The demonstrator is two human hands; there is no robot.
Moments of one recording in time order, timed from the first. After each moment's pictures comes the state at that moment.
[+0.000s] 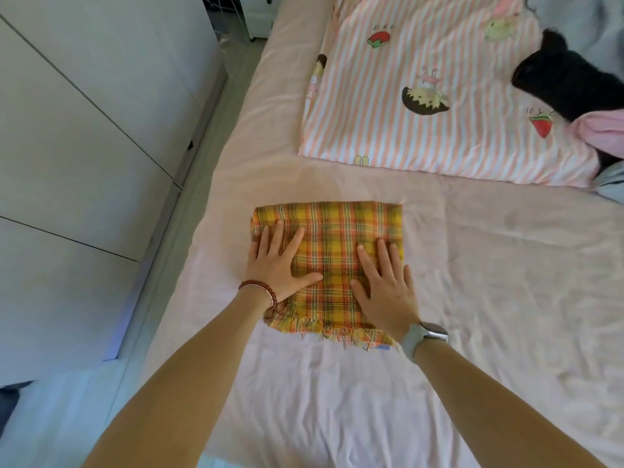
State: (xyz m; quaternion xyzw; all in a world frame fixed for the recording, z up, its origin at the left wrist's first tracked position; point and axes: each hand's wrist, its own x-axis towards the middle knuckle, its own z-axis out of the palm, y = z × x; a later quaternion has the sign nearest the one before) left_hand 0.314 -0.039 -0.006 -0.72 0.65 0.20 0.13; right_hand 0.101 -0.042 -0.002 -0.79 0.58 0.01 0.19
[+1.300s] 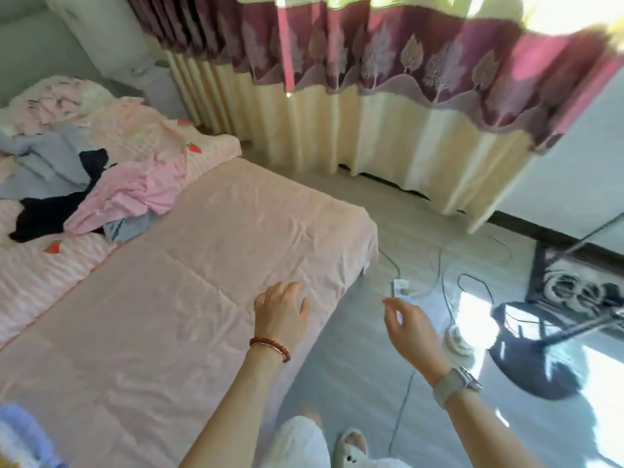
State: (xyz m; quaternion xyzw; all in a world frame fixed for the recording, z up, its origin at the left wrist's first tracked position) left_hand -0.351 0.291 0.178 -0.31 0.93 0.19 -0.04; right_hand -0.455 0.477 0.167 -0.19 0.91 -0.31 0.18
